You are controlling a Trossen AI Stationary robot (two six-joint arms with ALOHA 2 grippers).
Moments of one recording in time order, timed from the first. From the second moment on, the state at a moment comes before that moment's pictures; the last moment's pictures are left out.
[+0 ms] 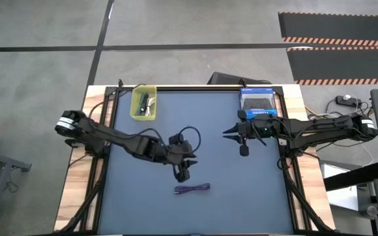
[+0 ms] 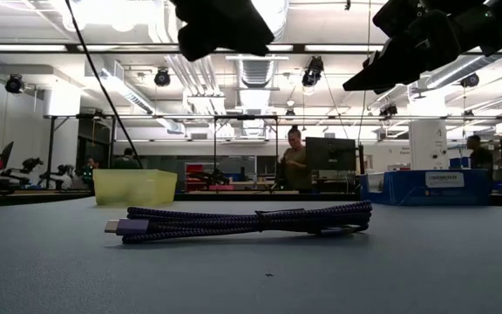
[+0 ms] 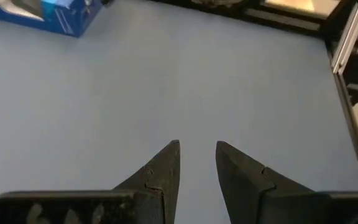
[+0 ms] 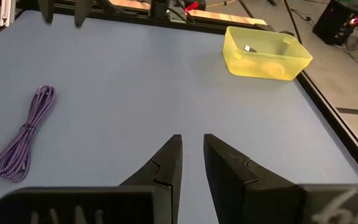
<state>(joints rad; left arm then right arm) -0.26 1.59 1.22 -0.27 -0.27 -0.39 -0.09 0.95 0.49 0.06 -0.05 -0.16</state>
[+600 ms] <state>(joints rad) -0.32 1.82 1.23 -0.27 -0.19 -0.39 -0.09 0.95 0.49 0.06 -0.05 -0.15</state>
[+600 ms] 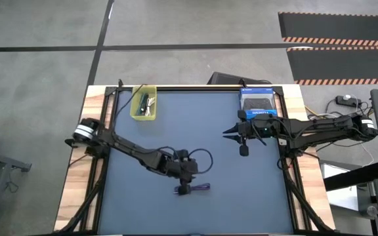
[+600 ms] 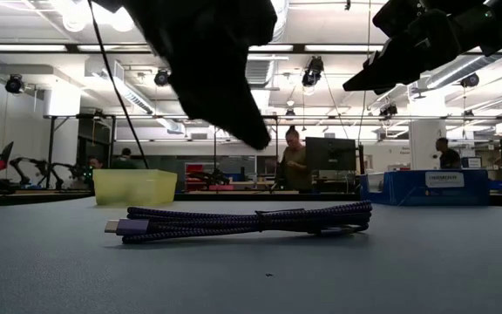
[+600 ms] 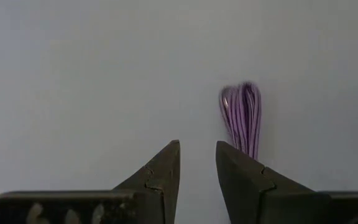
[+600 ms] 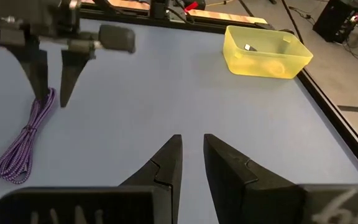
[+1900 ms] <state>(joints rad) -0.41 1.94 1.22 -0.18 -0.16 -0.41 -0.09 0.95 0.48 0.06 -0.05 -0.10</state>
